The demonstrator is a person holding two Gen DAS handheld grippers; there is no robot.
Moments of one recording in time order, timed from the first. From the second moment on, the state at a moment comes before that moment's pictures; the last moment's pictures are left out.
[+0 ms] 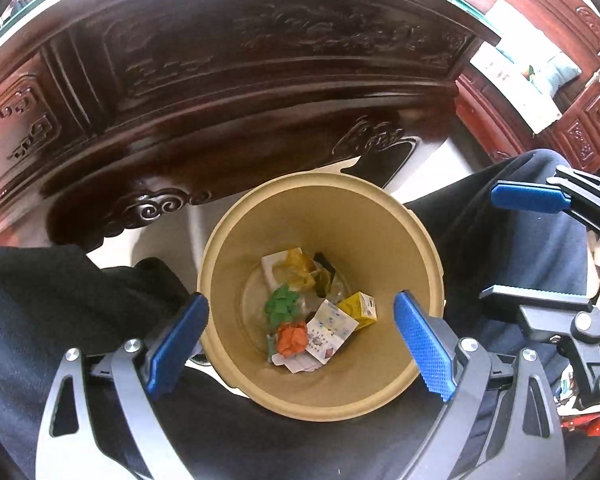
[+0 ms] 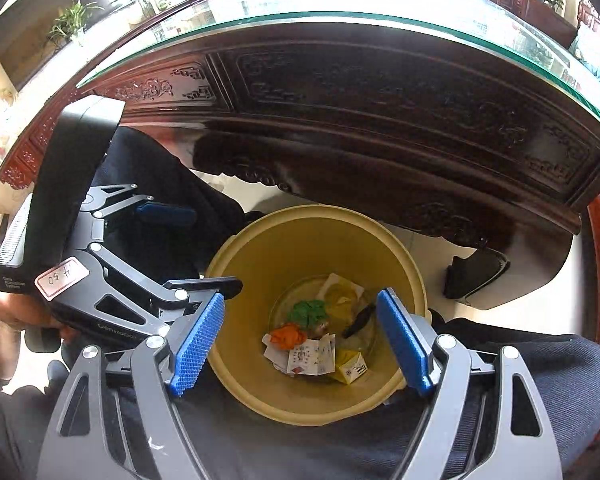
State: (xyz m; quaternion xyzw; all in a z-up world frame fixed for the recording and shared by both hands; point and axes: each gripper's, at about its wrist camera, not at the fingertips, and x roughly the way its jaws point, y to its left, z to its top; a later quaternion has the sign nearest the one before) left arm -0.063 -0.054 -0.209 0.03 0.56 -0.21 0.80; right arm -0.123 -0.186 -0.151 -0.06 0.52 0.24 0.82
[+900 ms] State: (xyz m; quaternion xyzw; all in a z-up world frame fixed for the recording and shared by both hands) left arm -0.066 -0.063 -0.200 0.05 0.55 -0.22 0.81; right arm -0.123 -0.196 -0.157 -0.04 0.52 0.23 0.82
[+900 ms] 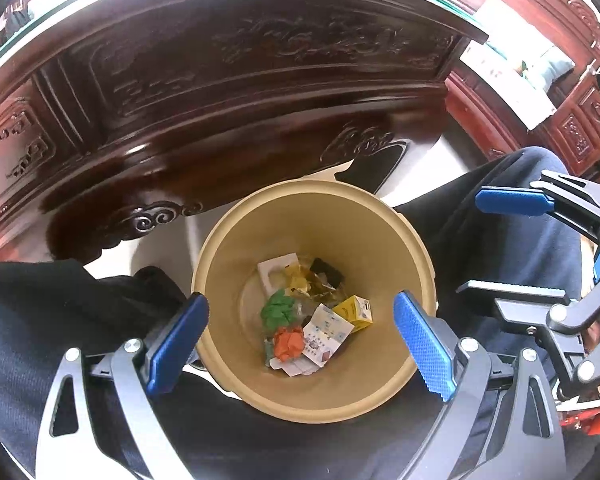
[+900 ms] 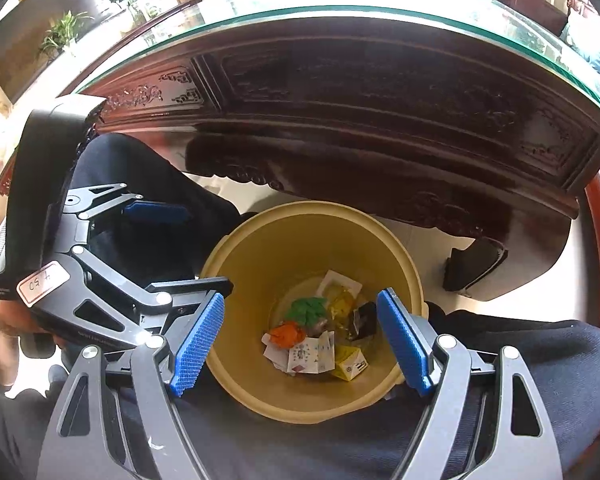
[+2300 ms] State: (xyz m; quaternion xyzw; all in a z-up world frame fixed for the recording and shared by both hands) left arm -0.041 -0.033 -0.024 0.01 0.30 -0.08 0.95; right arm -0.106 -0.210 -0.023 0.03 0.27 0.16 0.95
